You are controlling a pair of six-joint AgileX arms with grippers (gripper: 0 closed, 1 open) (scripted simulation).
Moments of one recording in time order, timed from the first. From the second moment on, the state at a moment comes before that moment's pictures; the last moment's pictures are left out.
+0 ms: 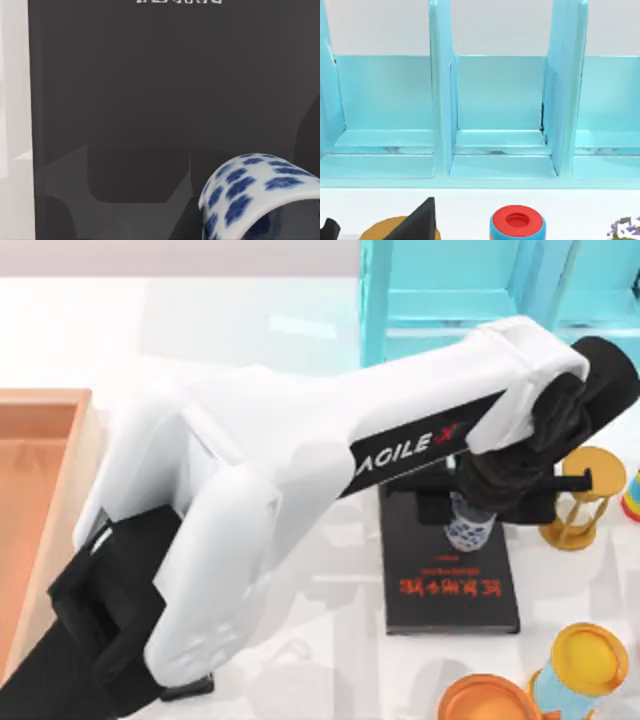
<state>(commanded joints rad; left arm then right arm) -0.98 2.50 2.22 -1.12 -0.24 -0.92 0.00 0.00 0.00 0.00 0.00 0.00</state>
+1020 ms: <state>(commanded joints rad) -0.97 2.51 2.30 -1.23 -0.23 -0.91 0.00 0.00 0.00 0.00 0.00 0.00</state>
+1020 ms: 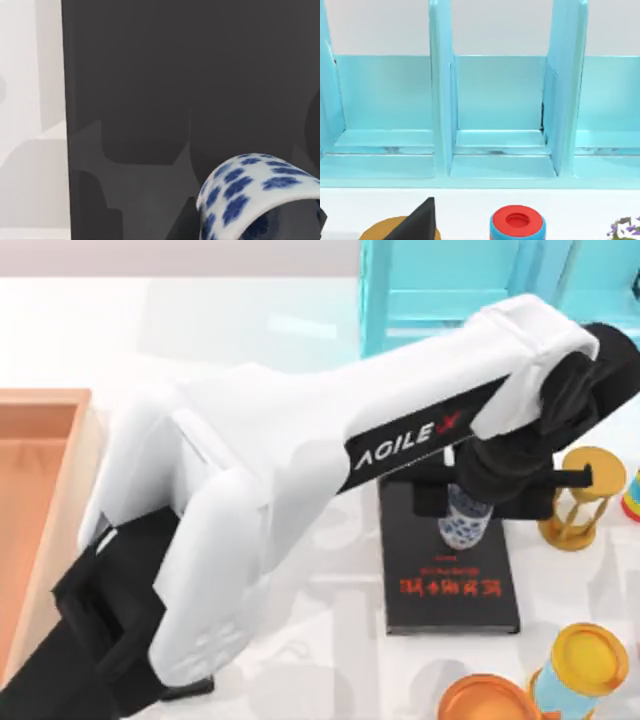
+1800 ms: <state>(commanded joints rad) -0.95 2.48 2.43 -1.31 -0.23 -0.90 0.00 0.00 0.00 0.00 0.00 0.00</state>
